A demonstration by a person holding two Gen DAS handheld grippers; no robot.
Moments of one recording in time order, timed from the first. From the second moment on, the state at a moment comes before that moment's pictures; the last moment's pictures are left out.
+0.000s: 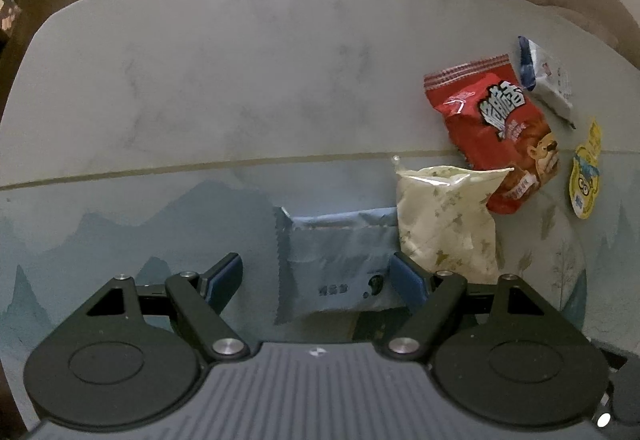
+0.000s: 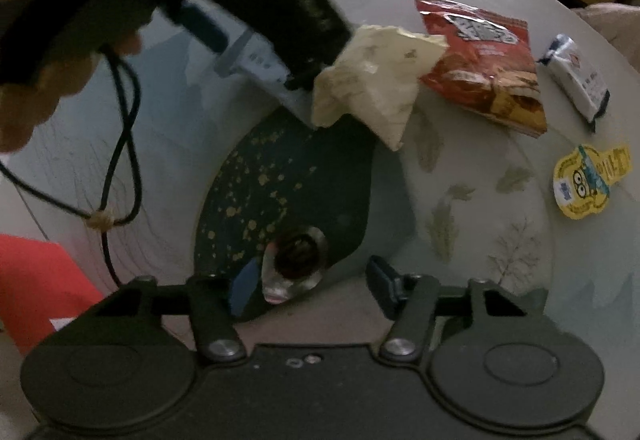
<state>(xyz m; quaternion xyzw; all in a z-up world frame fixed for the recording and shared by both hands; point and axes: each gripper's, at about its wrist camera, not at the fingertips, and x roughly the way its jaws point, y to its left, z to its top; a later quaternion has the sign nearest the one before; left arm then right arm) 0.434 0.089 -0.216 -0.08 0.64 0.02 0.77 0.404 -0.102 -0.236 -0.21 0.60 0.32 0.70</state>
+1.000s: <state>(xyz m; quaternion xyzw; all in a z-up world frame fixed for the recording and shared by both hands) 0.396 0.101 -0.197 -0.11 0.59 0.04 0.80 0.394 -0.129 -0.229 -0.19 0.56 0.32 0.74</state>
